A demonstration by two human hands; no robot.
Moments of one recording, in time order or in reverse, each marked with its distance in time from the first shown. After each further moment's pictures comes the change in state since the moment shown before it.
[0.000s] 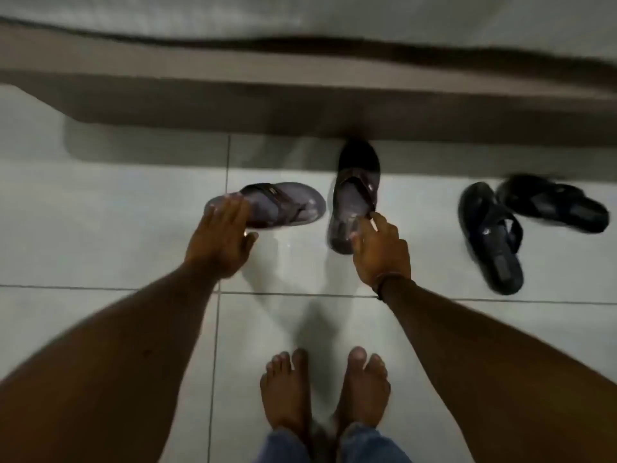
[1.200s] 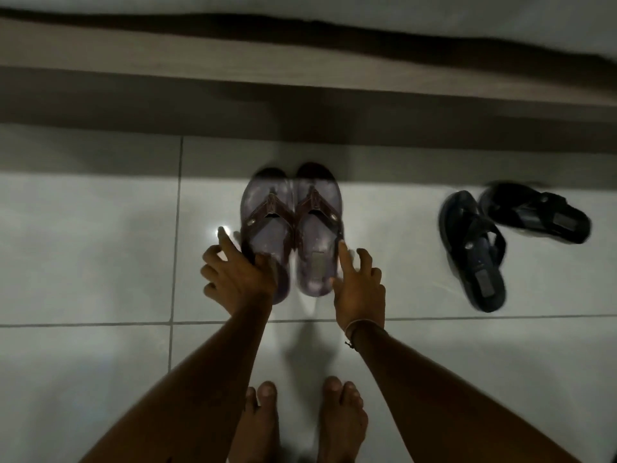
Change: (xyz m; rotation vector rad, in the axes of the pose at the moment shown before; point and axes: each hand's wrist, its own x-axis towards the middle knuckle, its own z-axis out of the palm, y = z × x) left_hand 0.051 0.116 0.087 -0.442 0.069 -0.951; right_hand 0.000 0.035 0.071 0.048 -0.058 0.172
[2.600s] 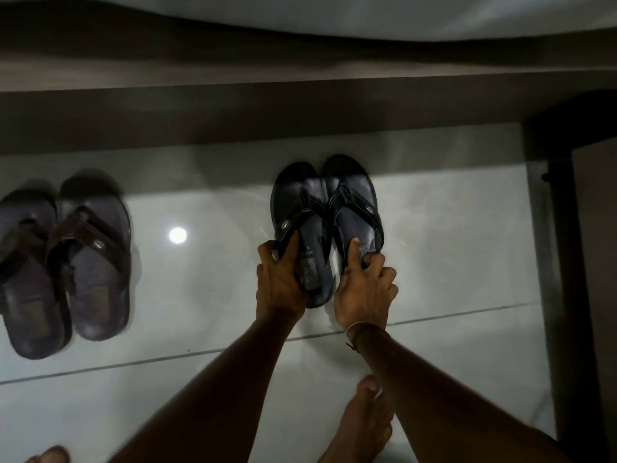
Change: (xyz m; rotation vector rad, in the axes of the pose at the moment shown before) left_hand -0.230 0.269 0.238 -0.101 -0.442 0.480; right_hand 0.084 0.357 -0.125 -0.097 0.055 0.278
